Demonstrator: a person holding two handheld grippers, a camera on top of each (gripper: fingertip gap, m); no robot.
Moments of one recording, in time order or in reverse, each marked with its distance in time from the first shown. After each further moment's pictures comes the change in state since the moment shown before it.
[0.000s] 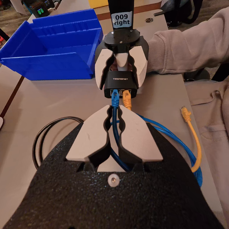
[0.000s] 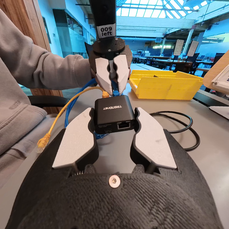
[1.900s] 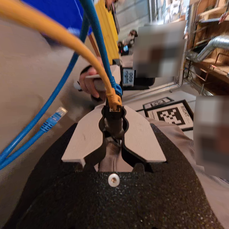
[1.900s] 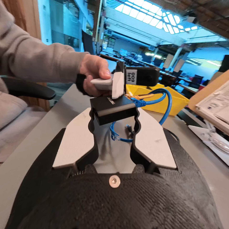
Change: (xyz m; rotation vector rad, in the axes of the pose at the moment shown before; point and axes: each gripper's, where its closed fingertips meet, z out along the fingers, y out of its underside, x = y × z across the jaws) left arm 0.018 -0.024 0.001 0.299 0.521 -1.271; right arm -0.015 -0.017 0.025 -0.032 0.058 -0.244
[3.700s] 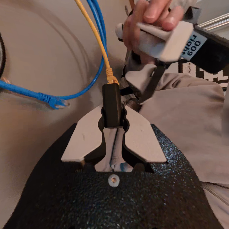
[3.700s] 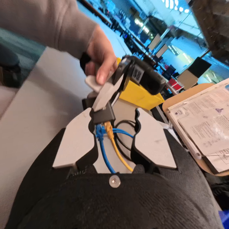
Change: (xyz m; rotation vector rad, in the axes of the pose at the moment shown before) left arm -0.027 0.040 -0.045 -0.455 -0.216 0.095; right arm -0.007 -0.018 0.028 -0.276 0.142 -0.306
